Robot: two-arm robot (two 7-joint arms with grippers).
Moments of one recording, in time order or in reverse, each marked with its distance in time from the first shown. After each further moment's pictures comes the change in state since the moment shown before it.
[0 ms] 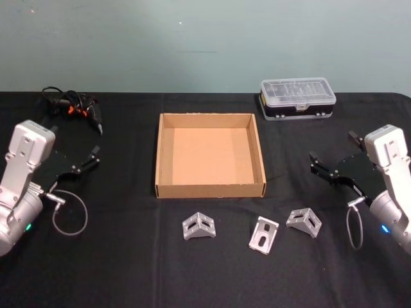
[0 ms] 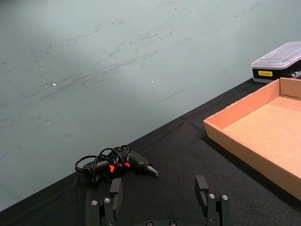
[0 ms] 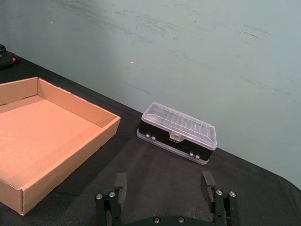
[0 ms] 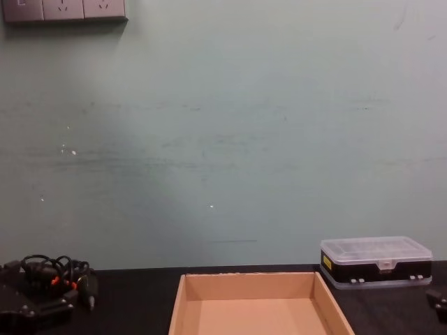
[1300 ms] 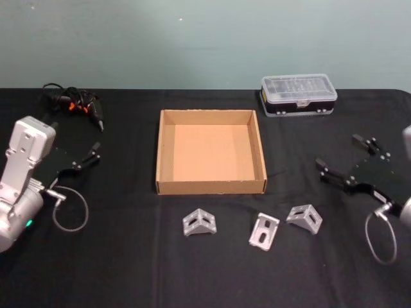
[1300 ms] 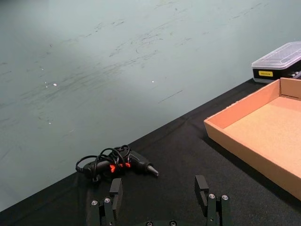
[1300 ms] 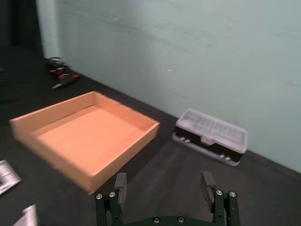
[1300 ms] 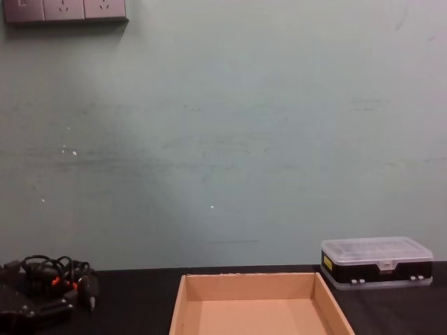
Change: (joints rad) left arm 0.000 0.000 0.000 0.000 0.000 0.000 0.000; right arm -0.161 0.157 0.126 -0.241 0.180 0.071 0.204
